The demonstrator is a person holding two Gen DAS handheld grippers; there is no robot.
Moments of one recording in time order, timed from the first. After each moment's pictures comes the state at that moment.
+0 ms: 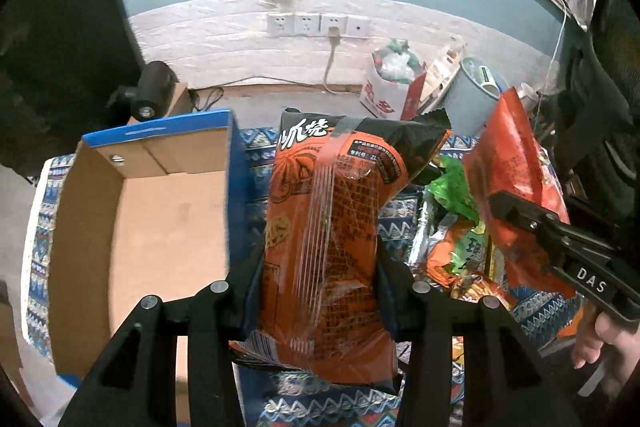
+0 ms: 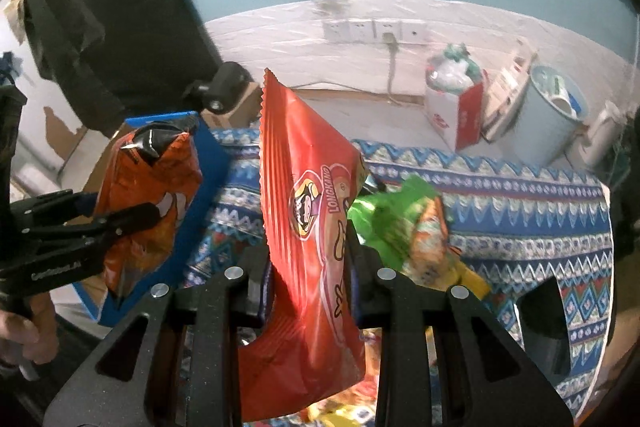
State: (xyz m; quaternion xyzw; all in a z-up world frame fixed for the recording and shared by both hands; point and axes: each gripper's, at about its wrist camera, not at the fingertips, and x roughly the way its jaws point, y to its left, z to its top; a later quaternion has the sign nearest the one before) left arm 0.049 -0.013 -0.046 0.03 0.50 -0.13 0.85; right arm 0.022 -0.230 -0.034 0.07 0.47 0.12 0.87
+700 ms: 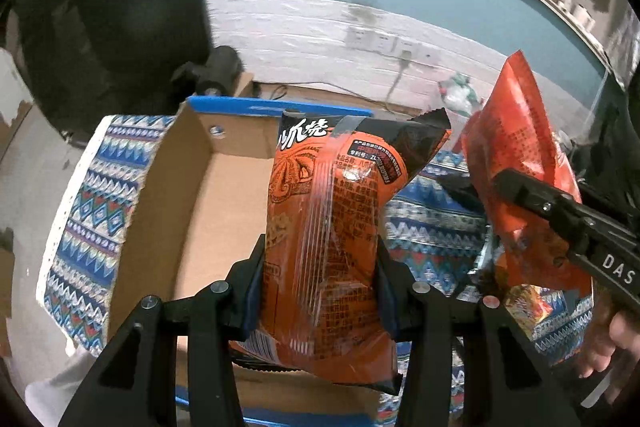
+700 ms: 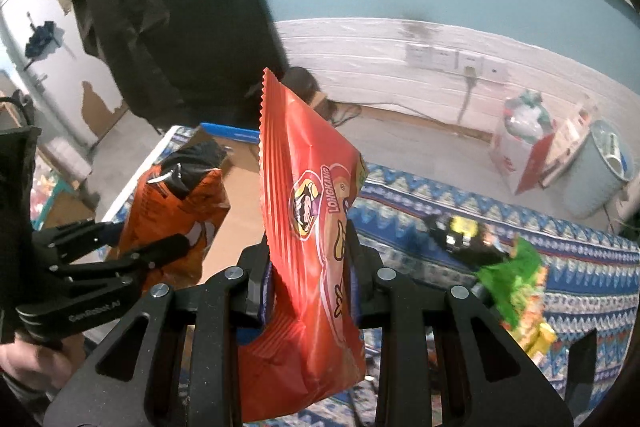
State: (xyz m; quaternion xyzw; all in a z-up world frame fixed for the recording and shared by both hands) left arm 0.047 0.107 -0.043 -0.03 0.49 -0.05 0.87; right arm 0.048 -0.098 -0.008 0.04 0.44 0.21 0.87
